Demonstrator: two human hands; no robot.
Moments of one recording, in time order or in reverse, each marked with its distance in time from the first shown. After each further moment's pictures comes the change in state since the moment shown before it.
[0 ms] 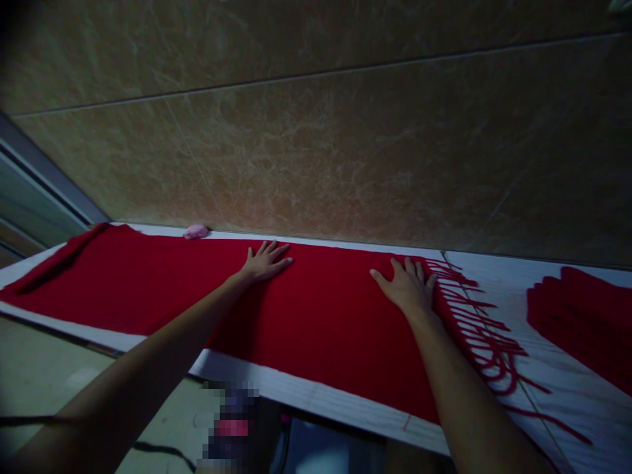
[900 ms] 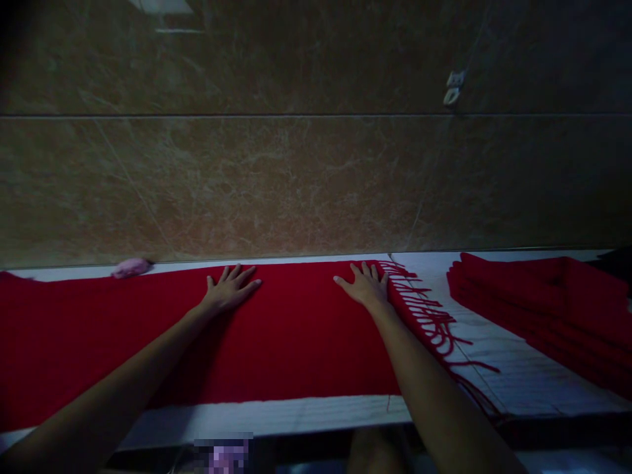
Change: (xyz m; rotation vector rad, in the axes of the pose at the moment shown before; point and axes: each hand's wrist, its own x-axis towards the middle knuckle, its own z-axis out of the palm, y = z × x) left_hand 0.006 -0.005 0.005 0.049 0.016 0.017; right_hand 0.002 -0.005 -0.003 0.040 -0.045 0.026
